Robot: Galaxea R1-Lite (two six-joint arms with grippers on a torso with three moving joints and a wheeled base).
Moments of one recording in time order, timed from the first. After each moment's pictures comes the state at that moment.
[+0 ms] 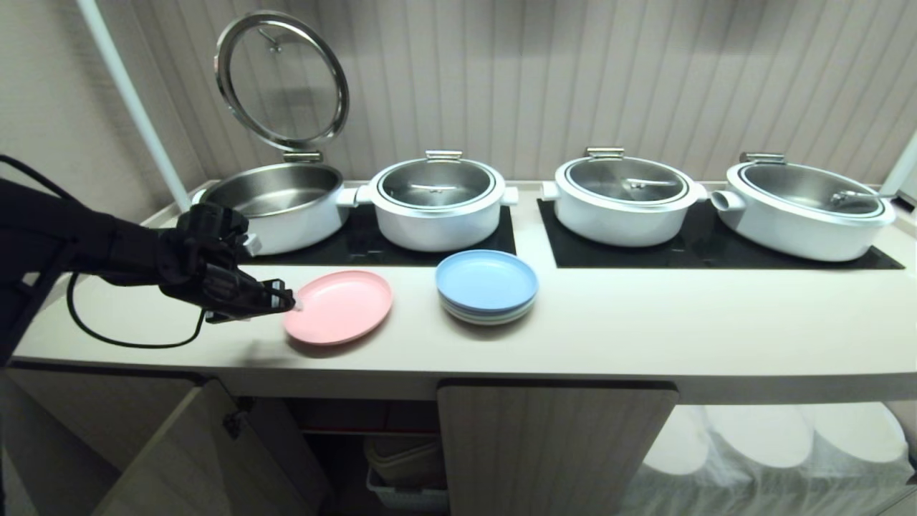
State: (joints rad) left arm 0.08 2.18 -1.46 0.20 -0.05 -0.13; right arm 0.00 0.00 0.00 0.00 0.00 0.00
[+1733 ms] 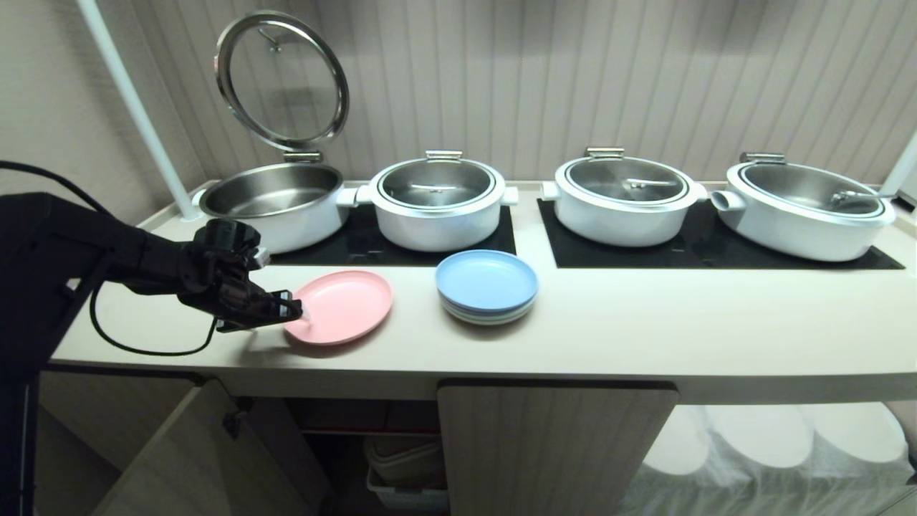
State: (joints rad) left arm 0.09 2.27 -1.51 0.19 -0.05 -0.13; right arm 0.00 0.00 0.00 0.00 0.00 0.01
